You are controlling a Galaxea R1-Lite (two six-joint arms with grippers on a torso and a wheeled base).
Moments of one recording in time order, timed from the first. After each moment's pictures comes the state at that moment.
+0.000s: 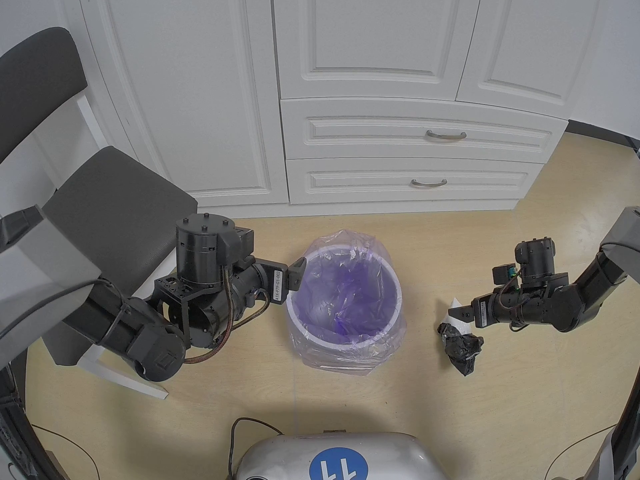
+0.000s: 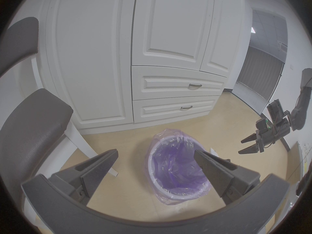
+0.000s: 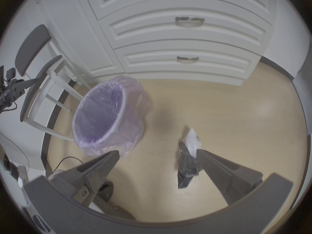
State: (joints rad) left arm -0.57 1.99 -0.85 -0.88 0.24 -0.05; right arm 0.14 2.07 -0.81 -0.61 0.14 -0.06
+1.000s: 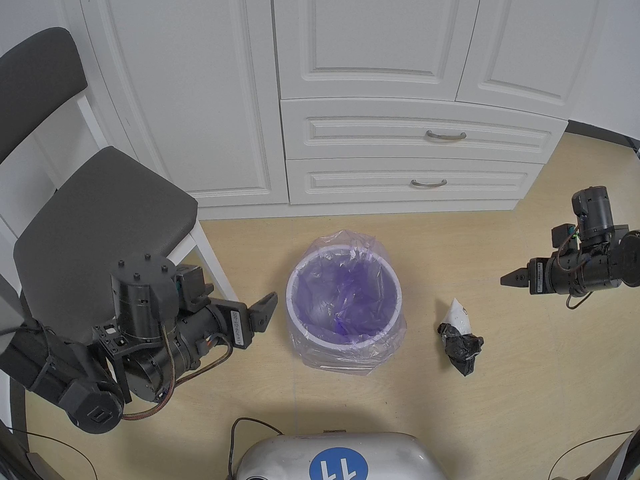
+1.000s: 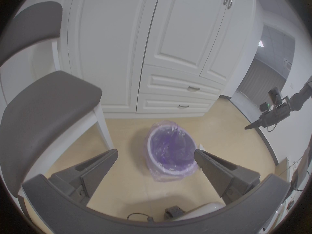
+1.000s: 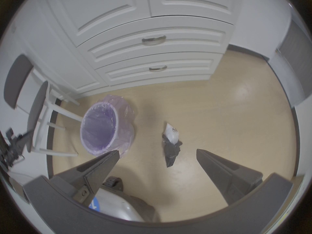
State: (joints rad) left arm -0.61 1.74 -0.50 -0.94 0.25 -0.22; right arm 0.07 1.68 -0.91 -0.05 0.04 0.10
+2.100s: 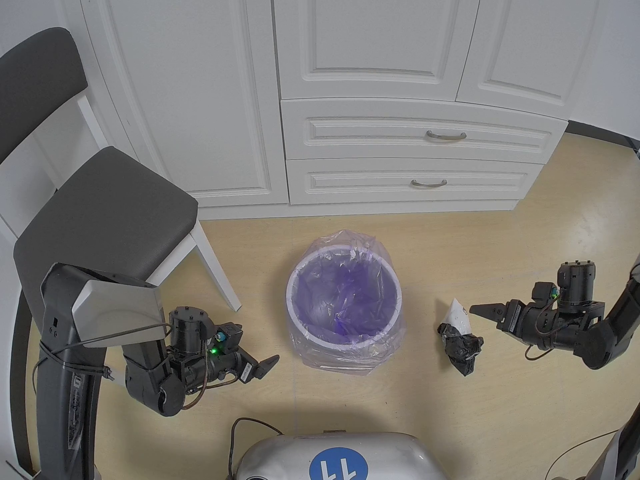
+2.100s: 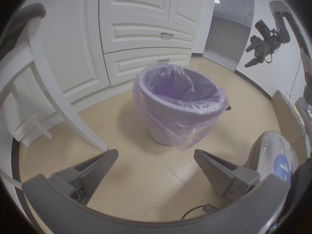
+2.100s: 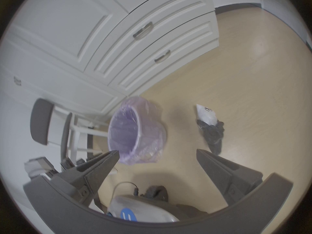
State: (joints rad) left arm -0.32 2.48 -0.65 -1.35 -0.22 0.32; right arm 0.06 1.91 -0.44 -0.93 0.36 0.48
